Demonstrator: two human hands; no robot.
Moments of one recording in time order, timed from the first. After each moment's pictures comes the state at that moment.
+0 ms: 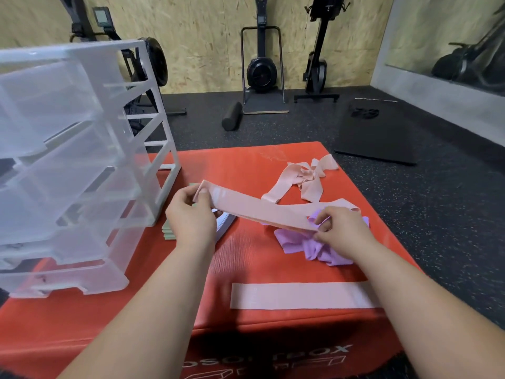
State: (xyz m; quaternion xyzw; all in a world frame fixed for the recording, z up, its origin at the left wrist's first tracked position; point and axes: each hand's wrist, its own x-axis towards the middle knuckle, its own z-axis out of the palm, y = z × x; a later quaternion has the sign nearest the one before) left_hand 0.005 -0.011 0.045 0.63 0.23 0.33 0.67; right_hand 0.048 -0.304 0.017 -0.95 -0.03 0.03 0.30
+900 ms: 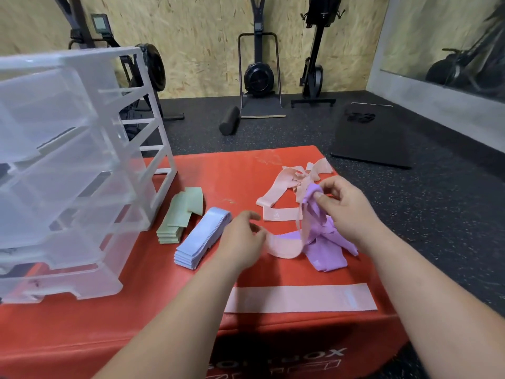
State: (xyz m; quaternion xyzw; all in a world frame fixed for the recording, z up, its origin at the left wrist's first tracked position) left_hand 0.008 -0.074 0.011 0.89 0.06 0.07 0.44; right_hand 0.035 -0.303 0.074 -0.82 -0.11 -0.09 0.56
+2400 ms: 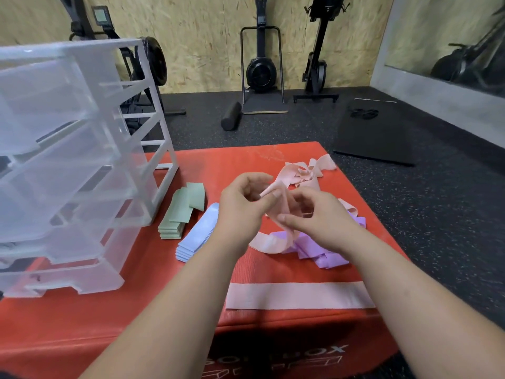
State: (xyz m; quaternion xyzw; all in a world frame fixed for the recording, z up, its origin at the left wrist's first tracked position) left_hand 0.002 -0.081 0.064 0.70 -0.02 0.17 0.70; right_hand 0.027 -0.269 0.062 -0.85 -0.19 0.02 0.49
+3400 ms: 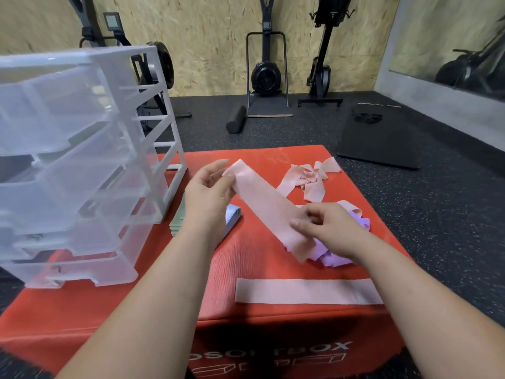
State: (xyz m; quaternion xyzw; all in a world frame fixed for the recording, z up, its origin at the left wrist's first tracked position) left_hand -0.012 -0.027 0.093 0.56 0.09 0.21 0.80; right_hand 0.013 -0.278 0.053 -0.85 -0.21 0.07 0.48
